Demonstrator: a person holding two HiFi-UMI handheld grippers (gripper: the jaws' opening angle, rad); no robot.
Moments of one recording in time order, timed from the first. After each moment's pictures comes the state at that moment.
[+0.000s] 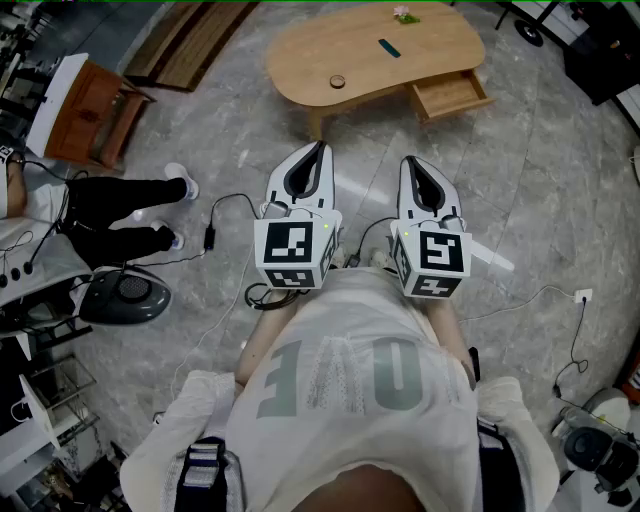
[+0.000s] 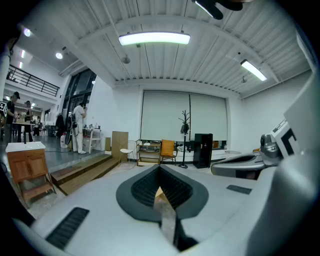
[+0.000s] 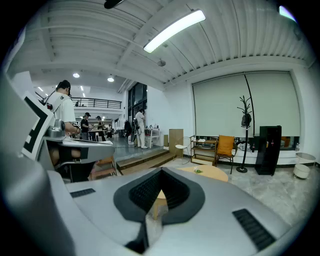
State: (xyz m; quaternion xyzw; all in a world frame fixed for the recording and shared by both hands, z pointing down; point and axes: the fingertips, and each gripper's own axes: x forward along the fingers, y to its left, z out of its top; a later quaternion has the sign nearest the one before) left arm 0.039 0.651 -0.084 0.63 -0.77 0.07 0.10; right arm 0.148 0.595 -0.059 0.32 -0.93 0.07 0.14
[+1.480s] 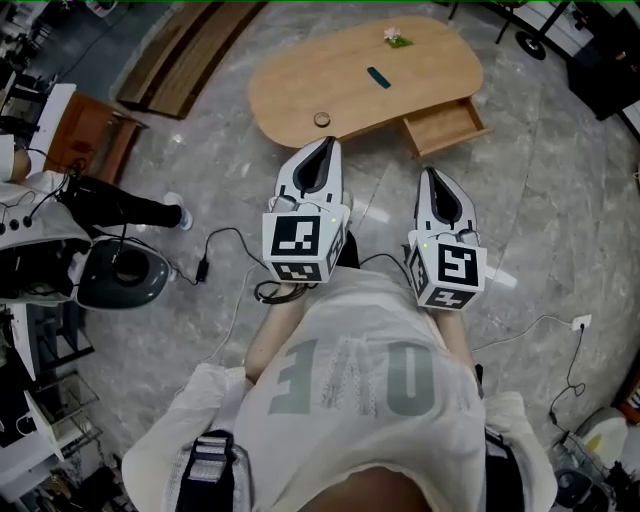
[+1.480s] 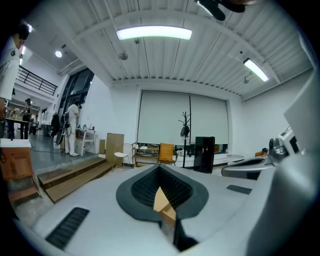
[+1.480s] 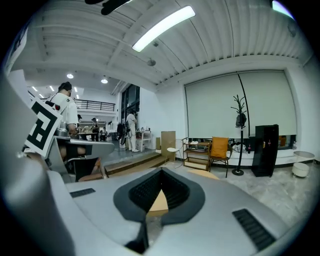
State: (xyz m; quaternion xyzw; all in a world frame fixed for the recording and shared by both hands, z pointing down) left arm -0.016 0.424 -0.055 0.64 -0.76 0.05 0.09; right arm 0.121 0.378 -0.028 0.35 -0.92 0.08 0.12
